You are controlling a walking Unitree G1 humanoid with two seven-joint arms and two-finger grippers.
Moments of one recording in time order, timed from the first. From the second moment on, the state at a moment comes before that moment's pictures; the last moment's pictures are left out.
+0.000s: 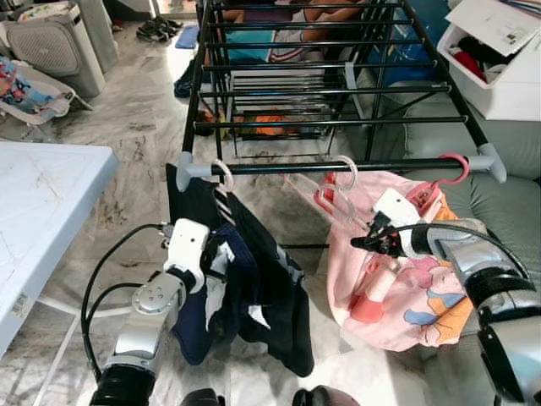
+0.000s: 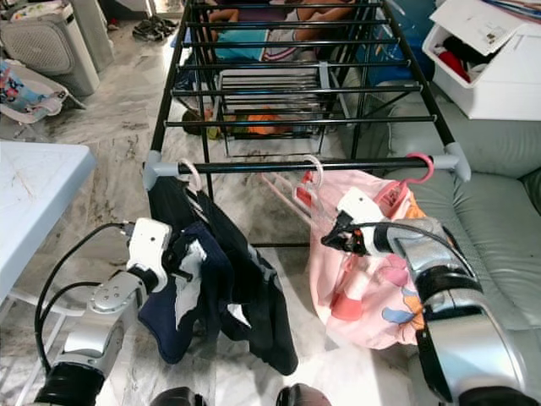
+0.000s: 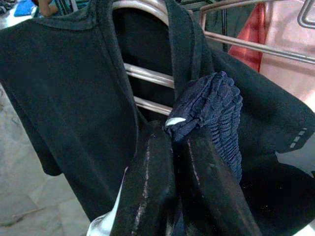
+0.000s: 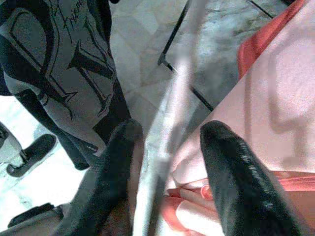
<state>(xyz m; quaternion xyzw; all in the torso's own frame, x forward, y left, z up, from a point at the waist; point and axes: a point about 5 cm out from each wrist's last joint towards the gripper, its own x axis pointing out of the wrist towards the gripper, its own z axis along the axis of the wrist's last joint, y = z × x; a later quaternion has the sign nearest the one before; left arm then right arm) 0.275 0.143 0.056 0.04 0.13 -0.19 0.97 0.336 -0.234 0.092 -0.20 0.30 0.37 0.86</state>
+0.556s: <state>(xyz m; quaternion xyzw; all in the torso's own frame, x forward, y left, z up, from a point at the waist) 0.275 0.141 0.055 0.04 0.13 -0.19 0.97 0.336 -0.239 0.092 -0.21 0.31 0.37 0.85</state>
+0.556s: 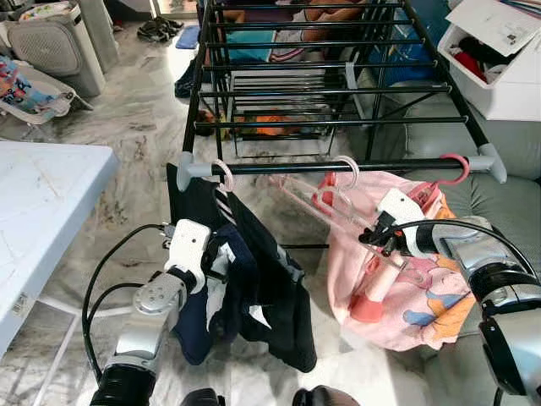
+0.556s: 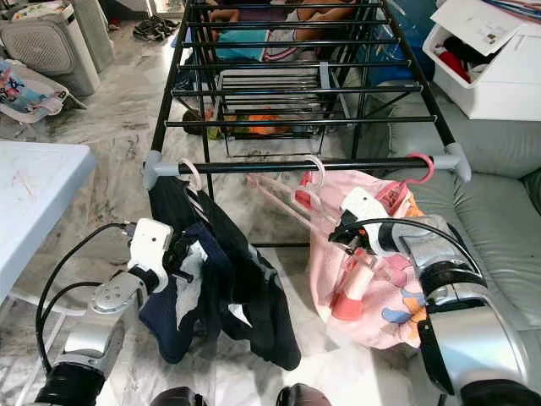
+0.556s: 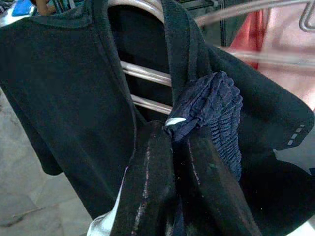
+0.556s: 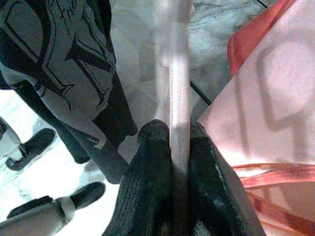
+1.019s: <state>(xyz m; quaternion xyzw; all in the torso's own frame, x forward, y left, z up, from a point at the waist) 0.274 0.139 0.055 0.04 0.13 -0.19 0.97 0.337 -0.230 0.090 -0.20 0.30 0.38 0.85</state>
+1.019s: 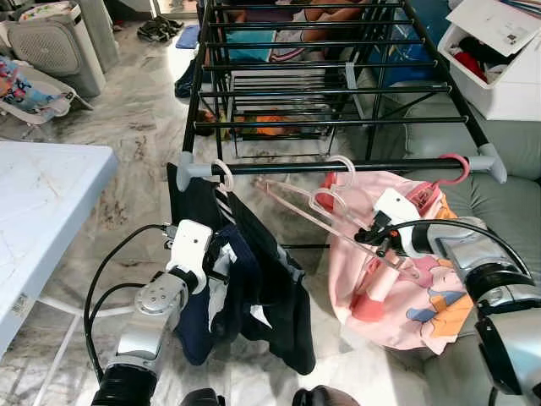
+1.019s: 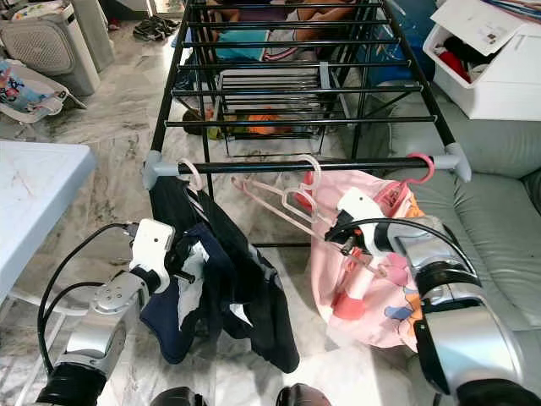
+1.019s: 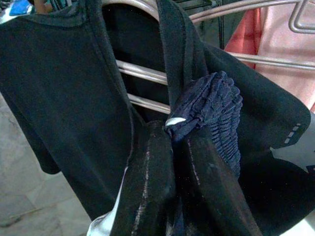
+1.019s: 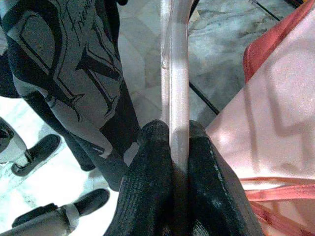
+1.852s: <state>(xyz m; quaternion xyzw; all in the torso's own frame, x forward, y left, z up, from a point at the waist) 0.273 0.138 0.054 0.05 0.14 -0.20 0.97 0.351 -0.223 0.105 -0.21 0.29 0.37 0.86</state>
